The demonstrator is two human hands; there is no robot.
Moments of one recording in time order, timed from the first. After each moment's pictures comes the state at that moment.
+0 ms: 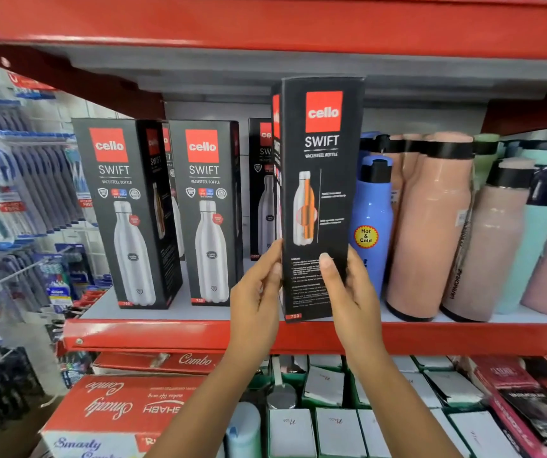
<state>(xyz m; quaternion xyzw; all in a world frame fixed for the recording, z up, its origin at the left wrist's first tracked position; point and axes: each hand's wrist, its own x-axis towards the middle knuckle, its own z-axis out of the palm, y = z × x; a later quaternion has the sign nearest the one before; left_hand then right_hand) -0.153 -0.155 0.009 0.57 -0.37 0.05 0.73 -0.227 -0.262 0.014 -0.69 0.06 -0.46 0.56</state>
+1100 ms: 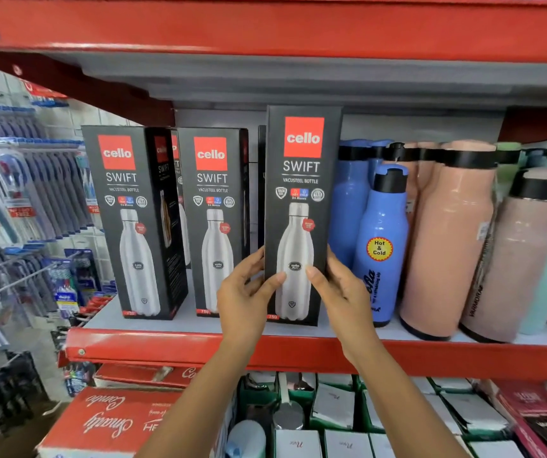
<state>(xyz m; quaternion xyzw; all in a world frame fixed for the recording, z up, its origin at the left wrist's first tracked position) -0.117 -0.157 0.016 0.61 -0.26 0.07 0.75 -0.184 -0.290 0.008 -0.75 0.05 -0.38 0.54</state>
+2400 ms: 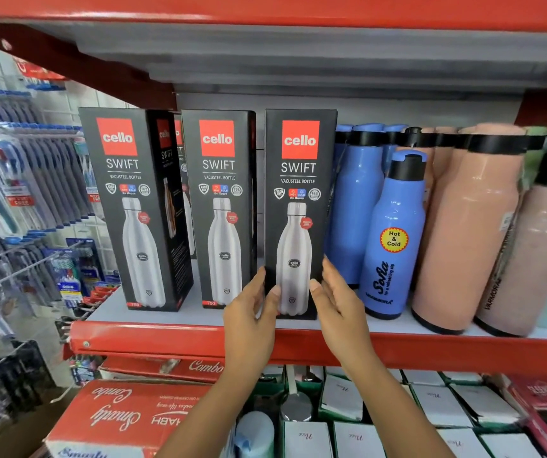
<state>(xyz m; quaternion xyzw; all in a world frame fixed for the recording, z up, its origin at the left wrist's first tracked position) -0.120 -0.145 -0.024 0.68 -0.26 0.07 0.68 -0.183 -0.264 -0.016 -0.77 0.12 -0.34 0.53</state>
